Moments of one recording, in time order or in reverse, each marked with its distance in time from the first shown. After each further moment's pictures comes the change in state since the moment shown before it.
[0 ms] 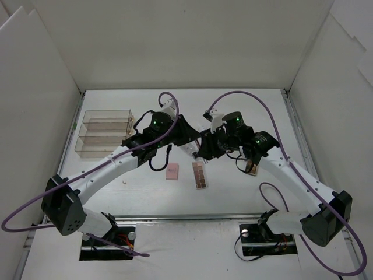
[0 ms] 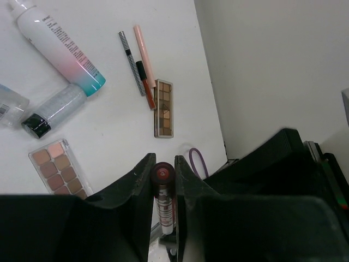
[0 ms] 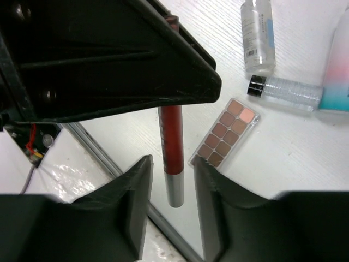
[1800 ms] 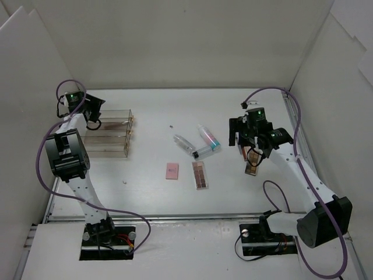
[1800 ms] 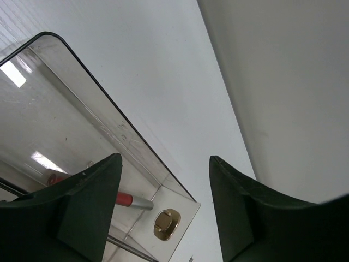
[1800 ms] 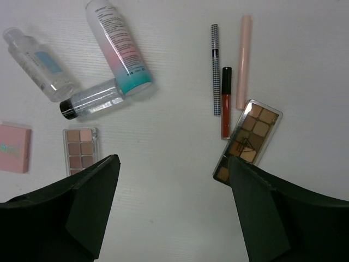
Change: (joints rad) left arm 1.024 0.630 0.348 0.064 0.064 -0.087; right arm -0.296 -0.016 -0.058 -0.043 0.423 0.036
